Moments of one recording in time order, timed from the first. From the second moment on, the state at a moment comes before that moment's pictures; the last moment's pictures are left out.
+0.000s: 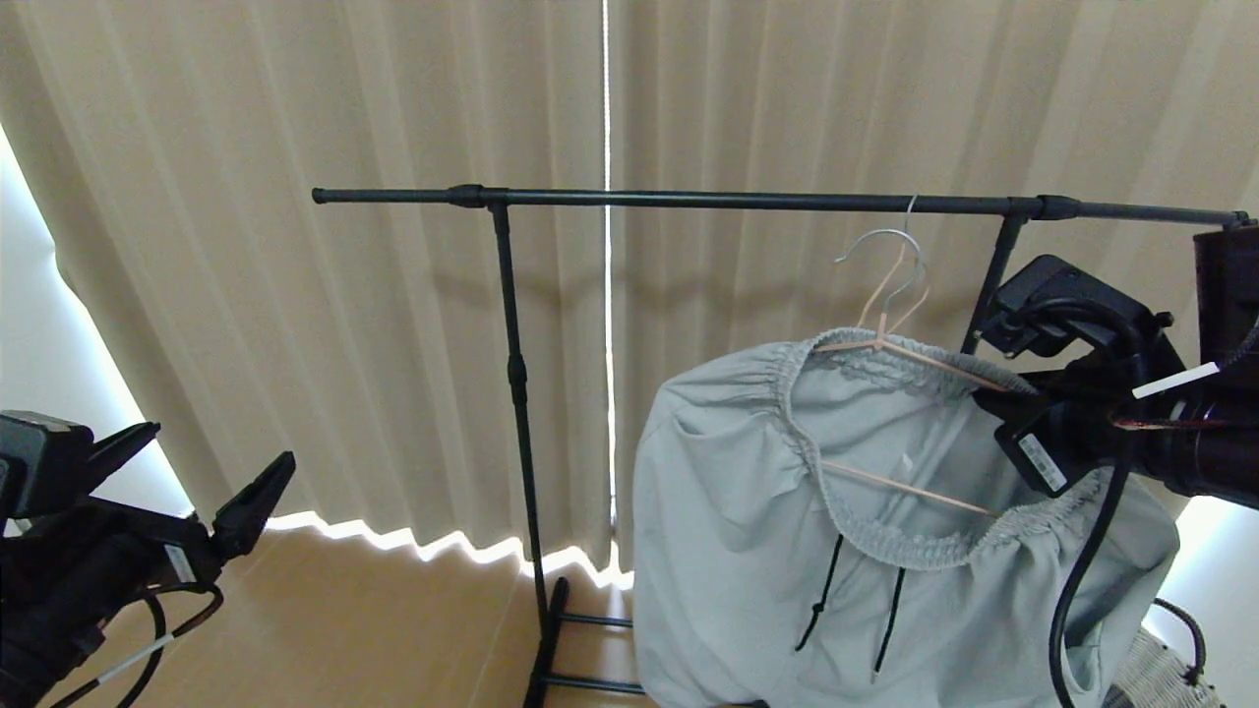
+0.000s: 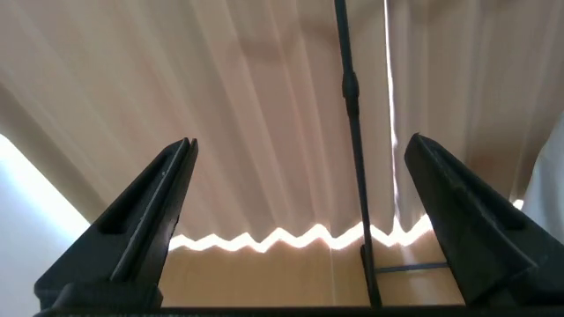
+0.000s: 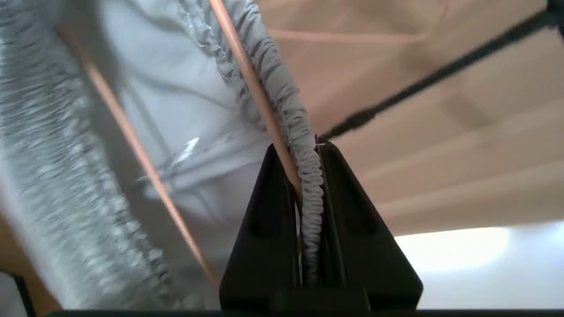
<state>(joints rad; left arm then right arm) 0.00 1.40 -0.04 -1.38 -0.05 0.28 0.40 1.41 -0.90 -0.02 -0.37 -0.43</state>
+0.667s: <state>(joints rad) -0.01 1.32 -0.07 -1.38 -0.05 0.22 0.36 1.40 -0.90 -0.02 -0.37 -0.40</state>
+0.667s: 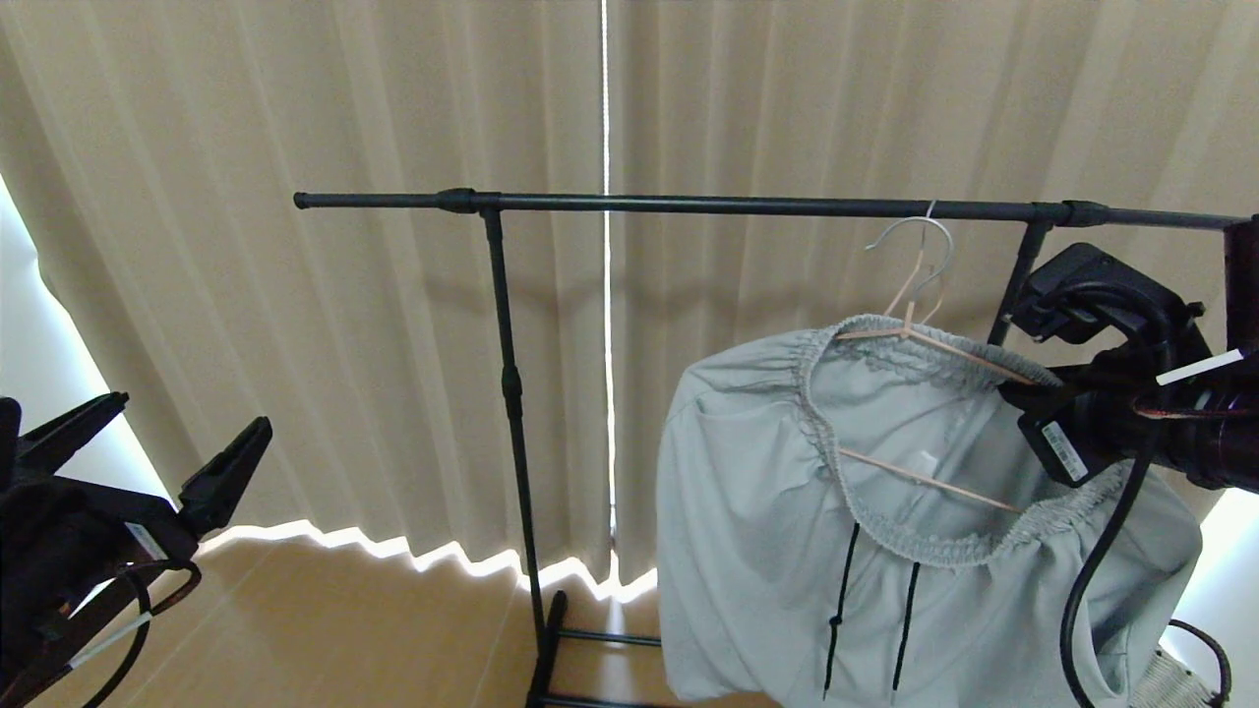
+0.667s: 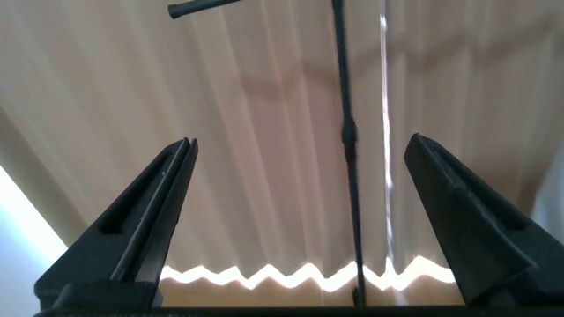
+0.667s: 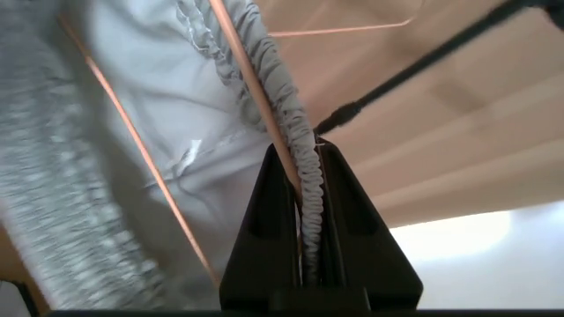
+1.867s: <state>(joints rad) -0.01 1.31 -0.05 -1.37 -0.05 0.23 0.37 1.46 -1.02 -0.05 -0.37 -0.37</state>
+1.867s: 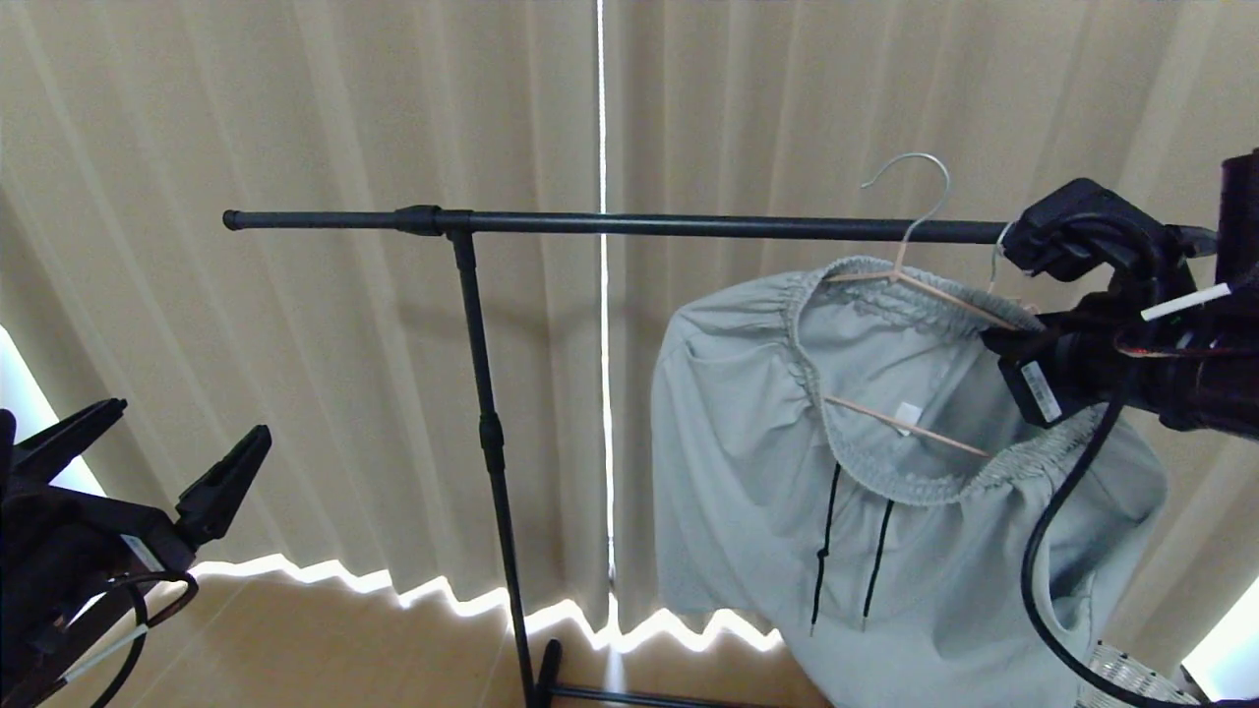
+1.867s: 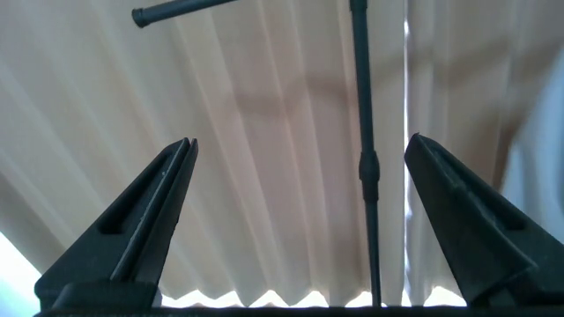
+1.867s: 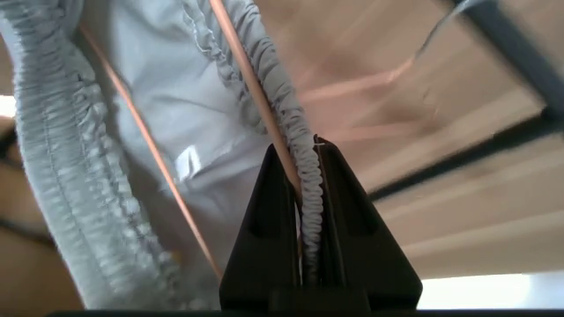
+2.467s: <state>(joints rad) -0.01 1.31 -0.05 -1.37 -0.05 0.22 0.36 1.77 -1.26 -0.05 -0.37 -0.34</state>
